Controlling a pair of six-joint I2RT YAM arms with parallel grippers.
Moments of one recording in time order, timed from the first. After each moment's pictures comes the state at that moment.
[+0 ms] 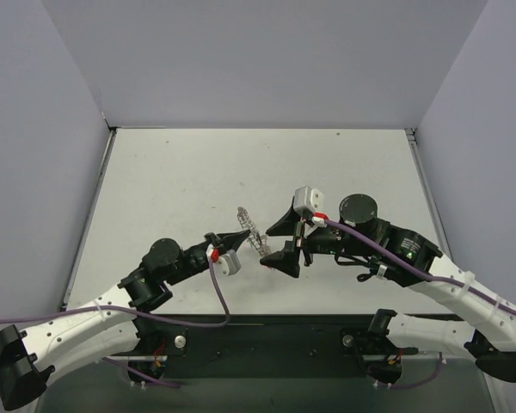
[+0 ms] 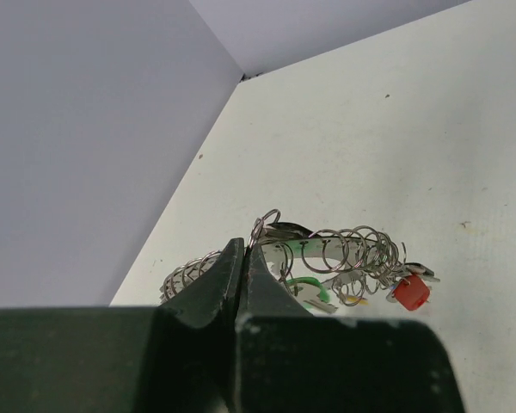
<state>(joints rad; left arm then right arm) -0.92 0.76 0.47 0.35 0.18 0.58 1.00 0.97 1.17 -0.45 -0.37 -0.08</state>
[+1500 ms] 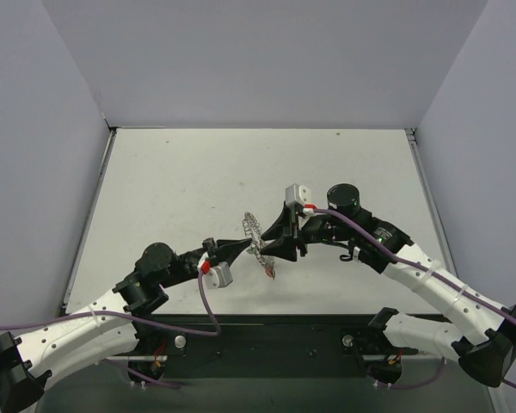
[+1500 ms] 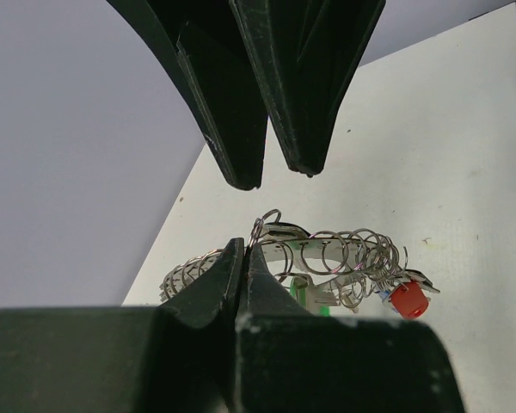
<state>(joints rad) -0.92 0.69 0.44 0.36 0.33 0.58 0.76 1.04 0.96 -0.24 -0.72 -0.17</state>
